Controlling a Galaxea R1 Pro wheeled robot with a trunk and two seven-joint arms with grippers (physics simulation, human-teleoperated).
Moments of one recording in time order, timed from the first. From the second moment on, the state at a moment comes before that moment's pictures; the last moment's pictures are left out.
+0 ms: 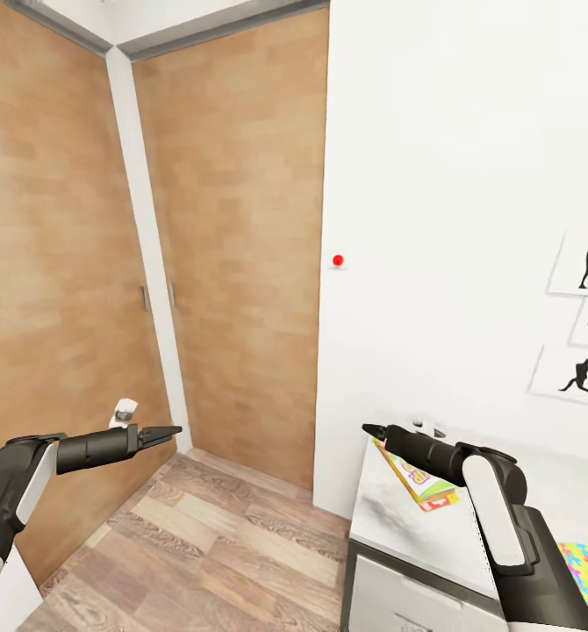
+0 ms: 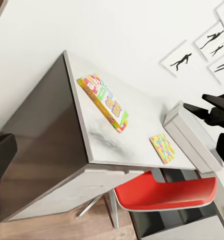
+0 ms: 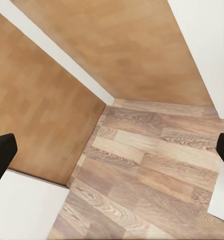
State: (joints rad) left arm -0.60 0.37 0.17 -1.02 0.21 0.93 -1.22; right arm -0.41 -0.03 -0.12 -1.52 -0.65 1.00 0.00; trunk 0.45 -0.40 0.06
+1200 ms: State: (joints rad) left arm -0.60 0.37 0.17 -1.02 0.21 0.93 -1.22; right arm -0.41 -0.03 -0.12 -1.52 -0.65 0.99 0.00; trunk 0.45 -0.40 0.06
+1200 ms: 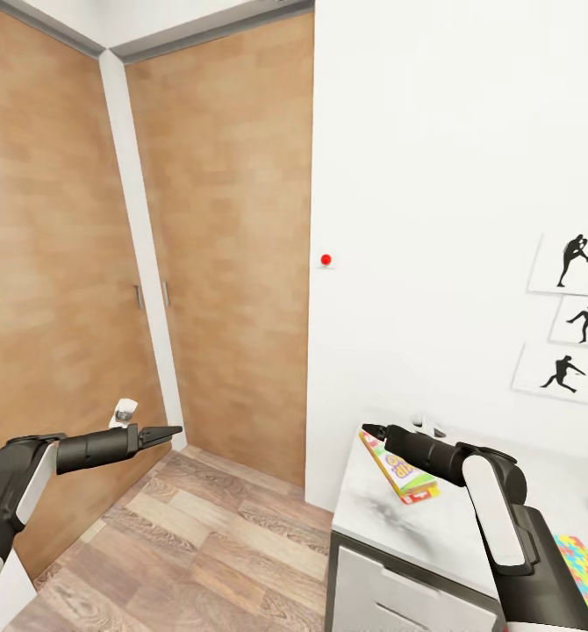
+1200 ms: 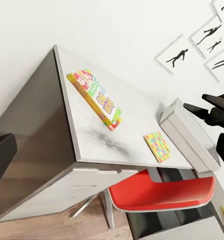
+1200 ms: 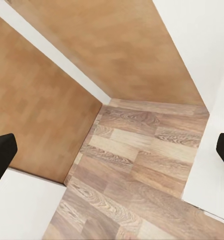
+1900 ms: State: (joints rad) left arm -0.60 0.37 0.17 -1.02 0.21 0.93 -1.22; right arm -0.41 -0.03 -0.12 -1.52 -0.65 0.99 0.00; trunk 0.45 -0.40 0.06
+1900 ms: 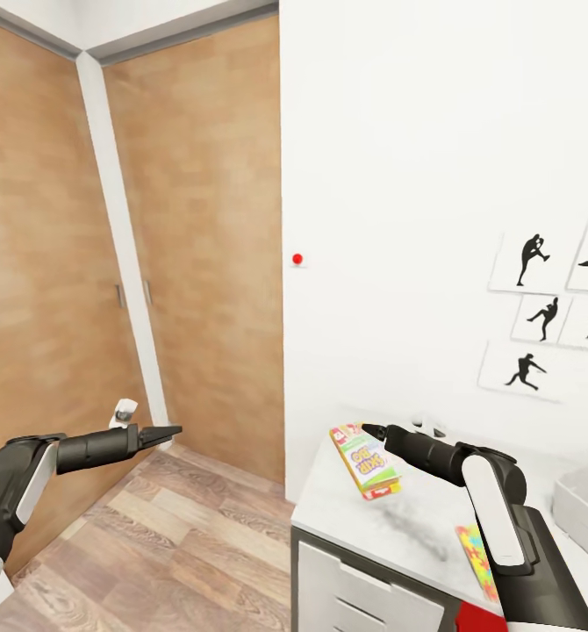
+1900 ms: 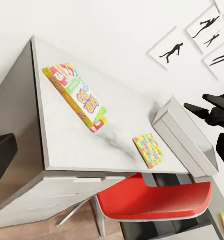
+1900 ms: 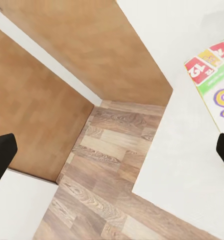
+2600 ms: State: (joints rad) left arm -0.60 0.37 0.17 -1.02 0.21 0.93 -1.22; right arm -0.41 -0.03 -0.11 -1.52 -0.65 1.00 0.00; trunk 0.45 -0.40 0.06
